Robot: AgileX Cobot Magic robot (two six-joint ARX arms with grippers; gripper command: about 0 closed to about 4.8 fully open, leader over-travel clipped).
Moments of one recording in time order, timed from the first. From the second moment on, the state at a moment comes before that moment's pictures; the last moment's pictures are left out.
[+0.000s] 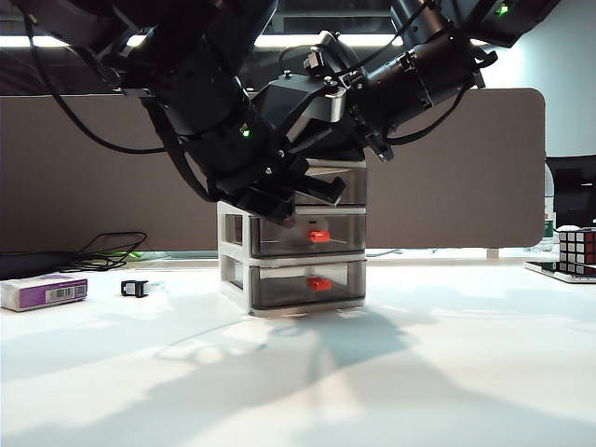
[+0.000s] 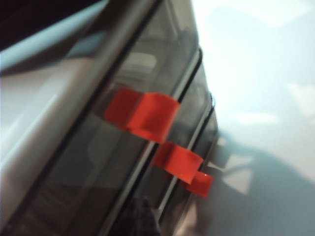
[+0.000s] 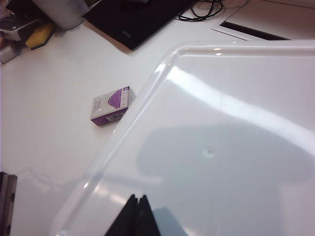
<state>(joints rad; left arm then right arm) -0.79 1.65 0.90 0.23 -0.34 0.21 0.40 1.81 1.30 -0.02 -0.62 0.05</state>
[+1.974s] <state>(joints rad) -0.74 0.22 0.27 -0.08 -0.36 0.03 0.32 1.01 0.70 -0.03 -0.44 -0.03</state>
